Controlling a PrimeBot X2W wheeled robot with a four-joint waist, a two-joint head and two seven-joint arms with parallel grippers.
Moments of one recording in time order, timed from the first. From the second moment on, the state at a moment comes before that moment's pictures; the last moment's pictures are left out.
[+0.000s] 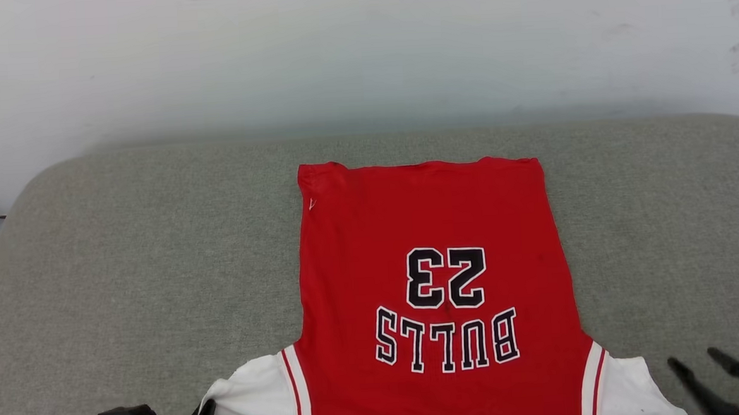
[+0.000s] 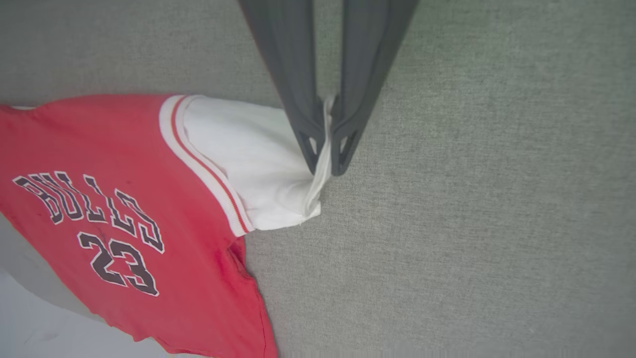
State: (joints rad) left arm -0.03 0.68 -0.73 0.15 -1.06 0.26 -0.24; right arm 0.13 -0.60 0.19 0.15 0.67 0.13 0.11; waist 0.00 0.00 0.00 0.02
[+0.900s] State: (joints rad) left arm -0.34 0.55 -0.75 0.04 -0.85 0.30 -0.25; right arm -0.82 -0.74 0.30 0.23 0.68 0.13 0.80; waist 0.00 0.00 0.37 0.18
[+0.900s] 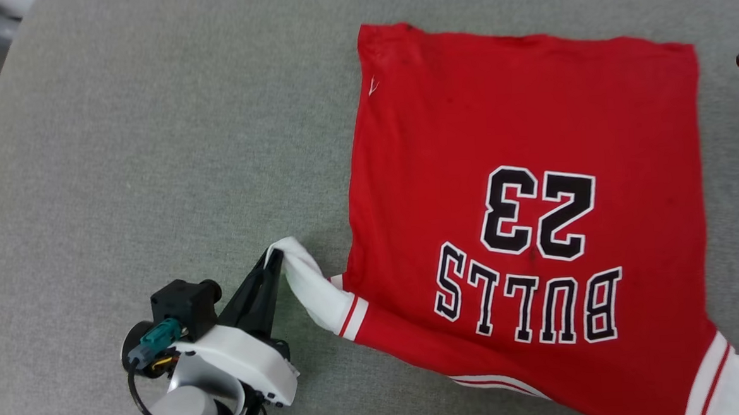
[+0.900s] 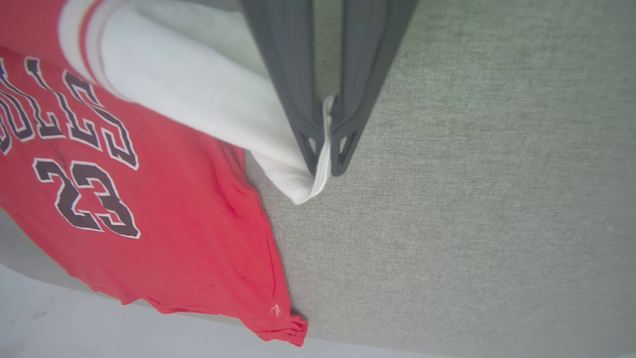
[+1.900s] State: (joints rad) left arm -0.44 0.36 -0.68 0.17 -0.73 0.15 -0.26; right arm -0.99 -0.75 0.42 0.46 0.67 0.13 0.97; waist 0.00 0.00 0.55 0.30
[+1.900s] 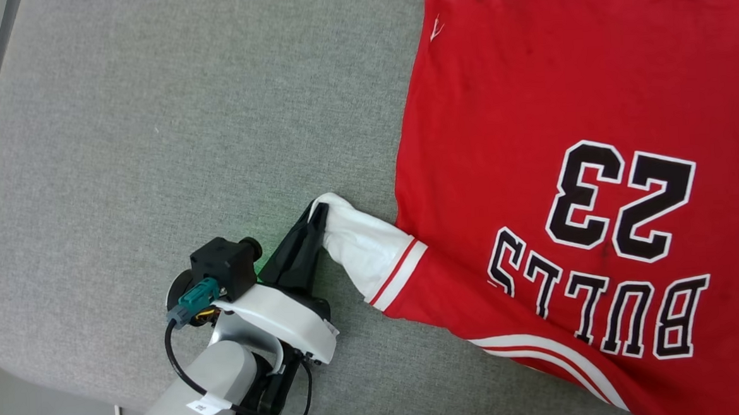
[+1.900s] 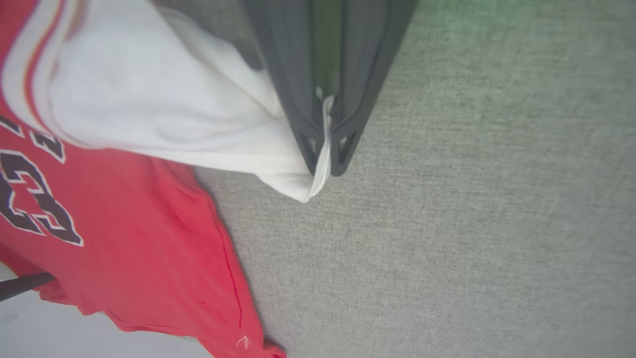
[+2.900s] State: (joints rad) left arm -0.19 0.47 -0.61 0.18 -0.75 0.20 -0.24; right arm -0.50 -1.00 0.57 0.23 0.90 0.13 0.56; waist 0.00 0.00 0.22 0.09
